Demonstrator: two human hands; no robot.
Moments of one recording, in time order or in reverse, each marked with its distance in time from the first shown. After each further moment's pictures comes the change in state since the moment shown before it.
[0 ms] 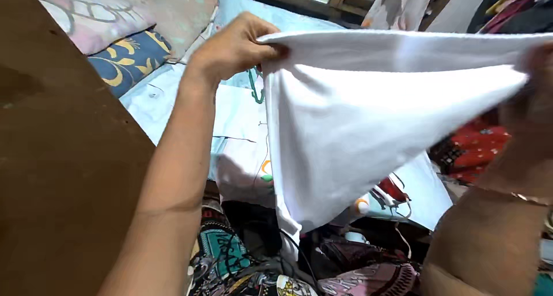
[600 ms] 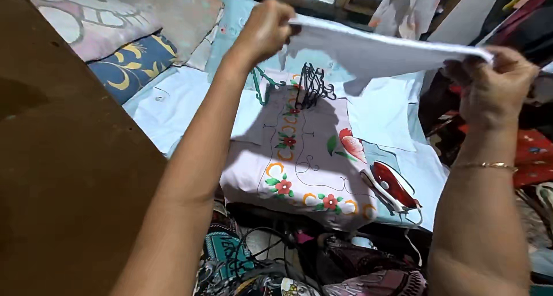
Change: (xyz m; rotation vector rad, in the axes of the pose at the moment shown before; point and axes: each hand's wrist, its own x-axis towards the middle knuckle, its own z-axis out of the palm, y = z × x) left_hand 0.063 -0.019 0.007 0.423 0.135 -0.244; right_hand 0.029 0.069 0.023 -0.054 -0.049 0.075
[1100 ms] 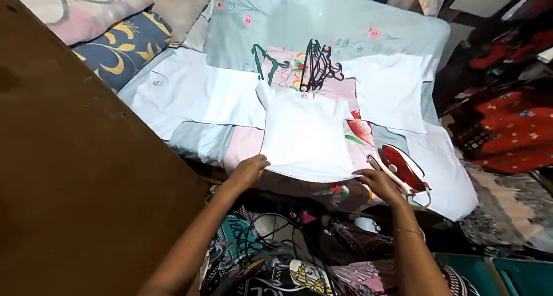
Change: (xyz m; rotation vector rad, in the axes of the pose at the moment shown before) left_hand -0.241 -0.094 0.156 0.063 -0.654 -0.271; right_hand -0.251 0.096 0.043 -0.451 -0.751 0.676
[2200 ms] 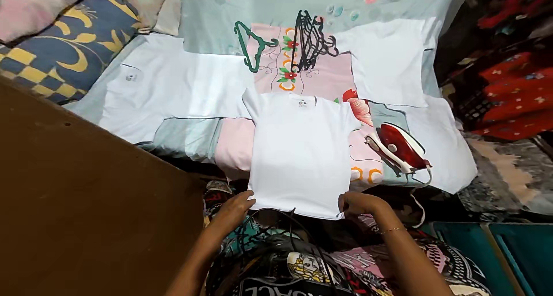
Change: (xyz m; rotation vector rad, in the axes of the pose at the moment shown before) left_hand -0.074 -0.032 0.091 -0.028 -0.093 0.042; right_hand -0.025 -0.003 0.064 -0.265 -0.966 0.075
